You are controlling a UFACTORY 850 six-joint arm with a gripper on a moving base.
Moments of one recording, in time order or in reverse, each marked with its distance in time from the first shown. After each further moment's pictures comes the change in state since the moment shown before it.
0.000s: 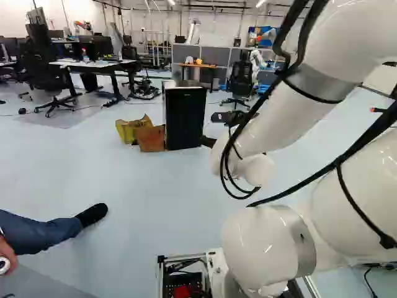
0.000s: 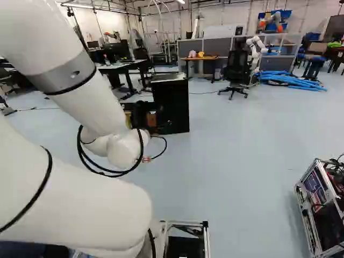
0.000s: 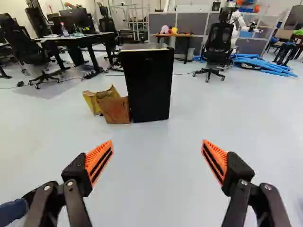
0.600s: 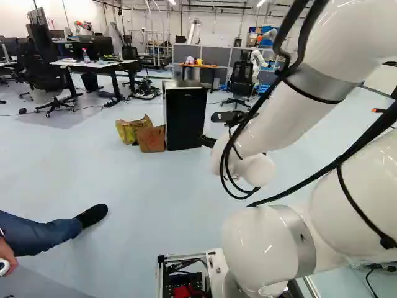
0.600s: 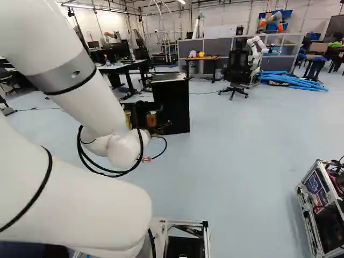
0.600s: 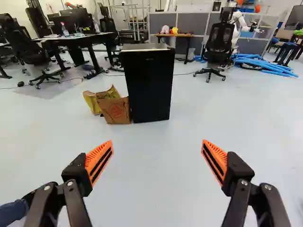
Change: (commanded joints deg) arm 0.0 0.0 0.0 0.0 0.0 0.0
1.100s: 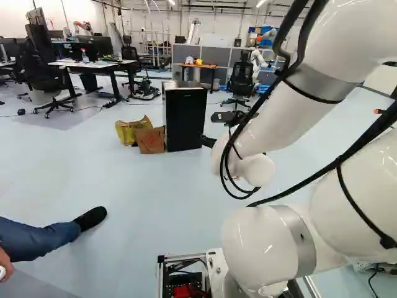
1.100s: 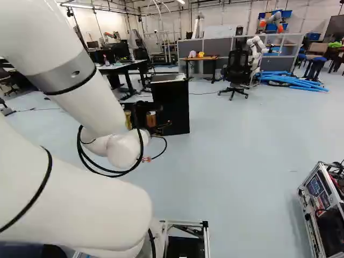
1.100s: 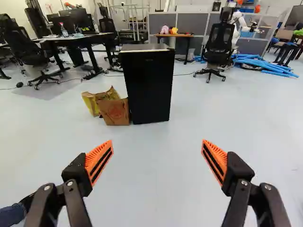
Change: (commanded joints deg) arm 0.0 0.0 0.0 0.0 0.0 0.0
